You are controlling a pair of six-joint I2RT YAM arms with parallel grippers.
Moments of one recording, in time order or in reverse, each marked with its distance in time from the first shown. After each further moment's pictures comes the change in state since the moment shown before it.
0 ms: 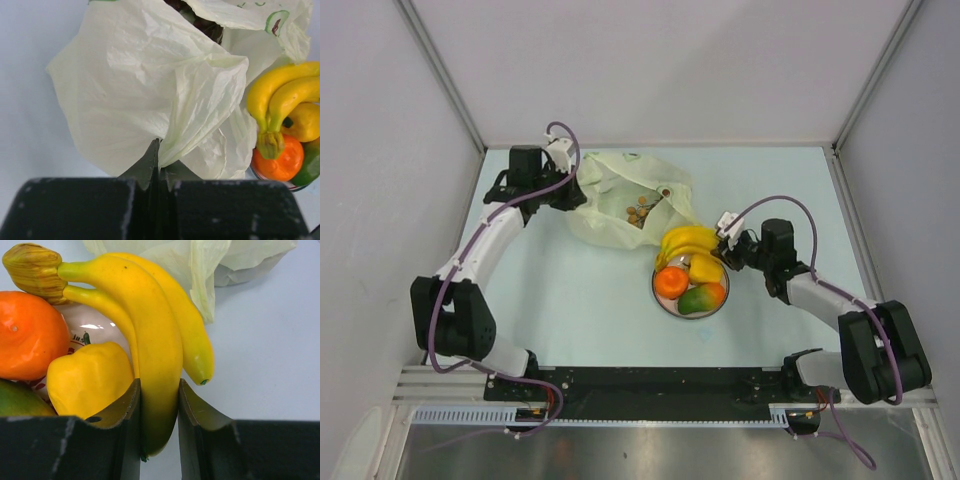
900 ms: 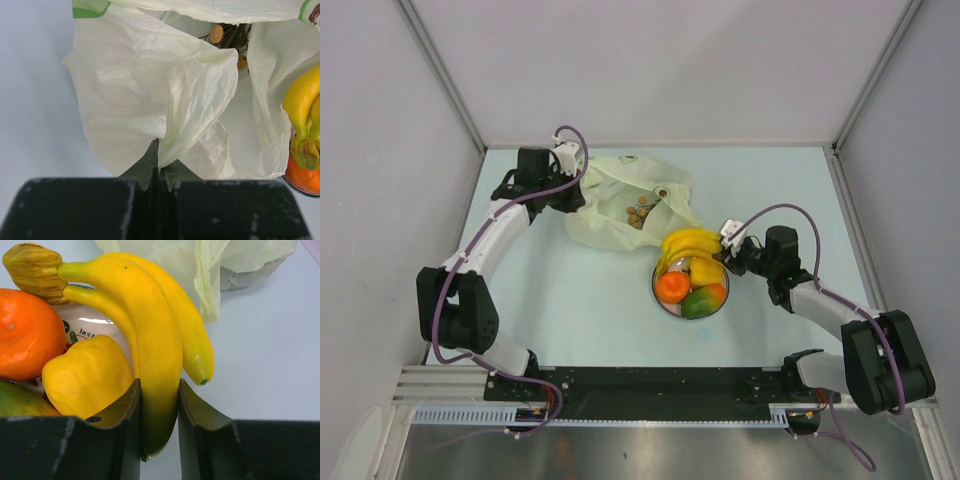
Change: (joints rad) left arm -0.023 0.056 0.018 -0.018 -0.100 0.074; right arm -0.013 -0.057 -0.079 0.066 -0.038 -0.030
